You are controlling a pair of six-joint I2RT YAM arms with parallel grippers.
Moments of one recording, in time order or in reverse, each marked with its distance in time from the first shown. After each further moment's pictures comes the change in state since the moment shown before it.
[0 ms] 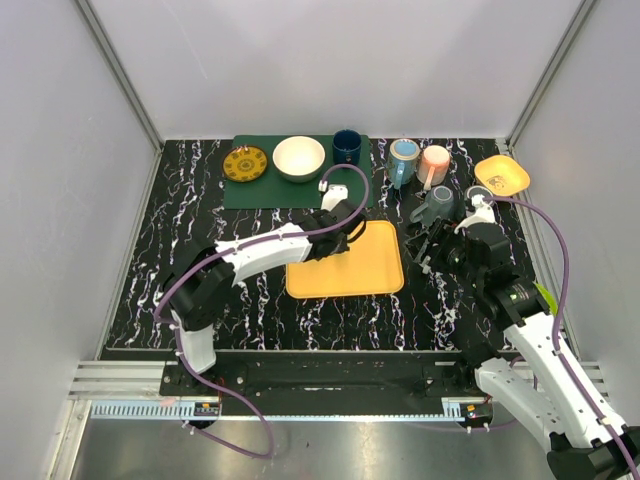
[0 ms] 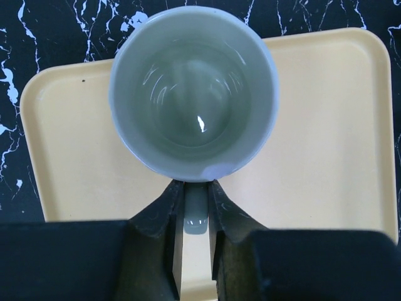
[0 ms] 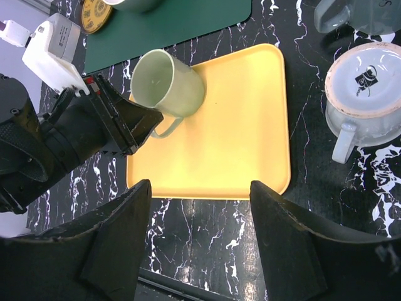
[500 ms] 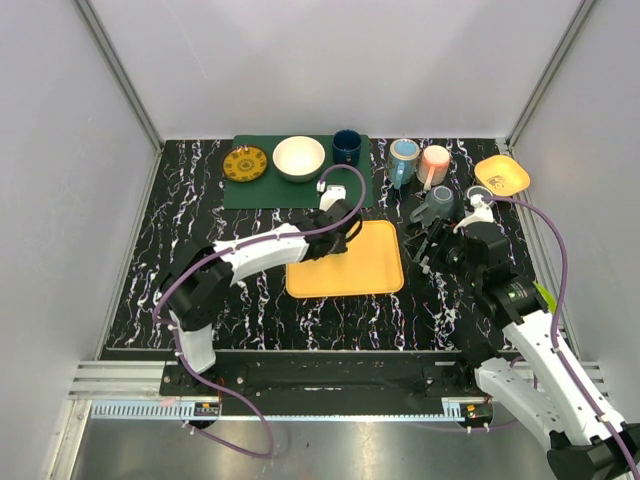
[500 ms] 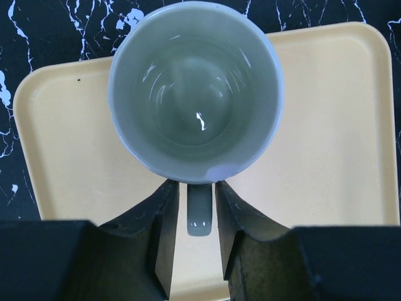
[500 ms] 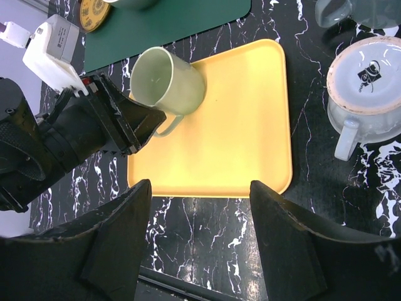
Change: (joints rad) left arm 0.013 -0.011 -0.033 0.037 0.035 0.028; right arm 0.000 0.010 -0.003 0.000 -0.002 0.016
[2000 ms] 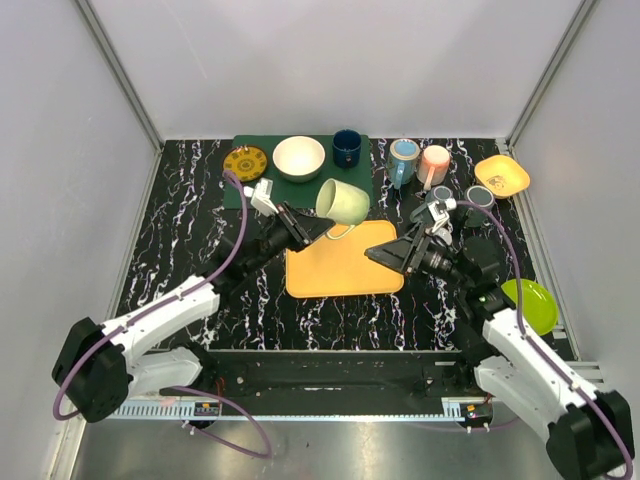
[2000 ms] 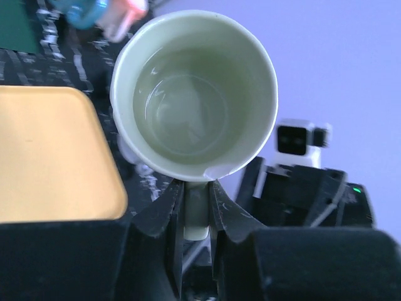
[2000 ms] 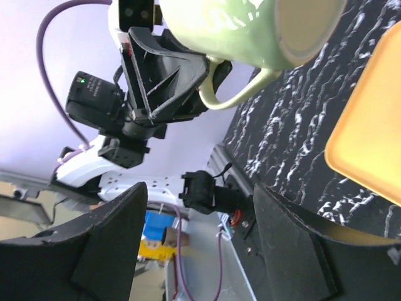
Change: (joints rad) left arm 0.164 -0.717 -0.610 0.739 0.521 -0.371; right arm 0.002 0.024 -0.335 0.838 -0.644 0.463
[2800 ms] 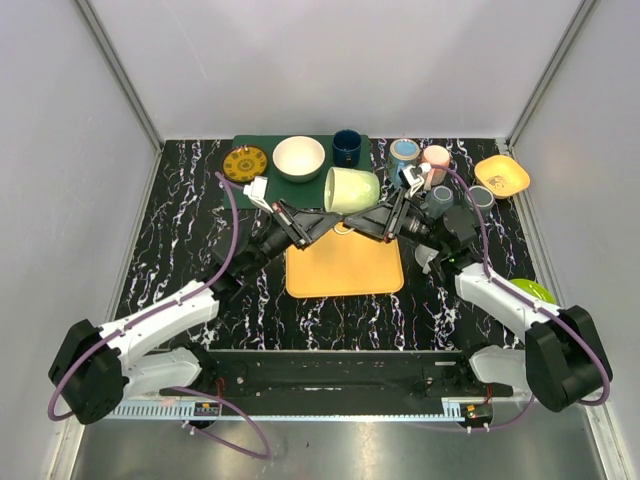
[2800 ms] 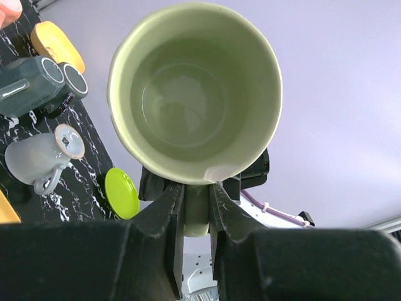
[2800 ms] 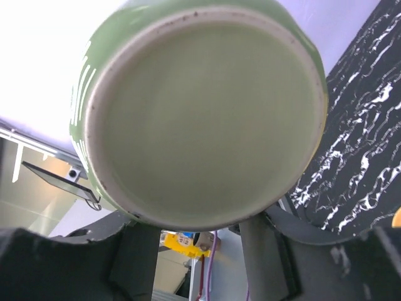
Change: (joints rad) left arm -0.057 -0.025 -0.050 0.325 0.088 -0.198; right arm 0.052 0.470 0.199 0.554 -0.107 0.211
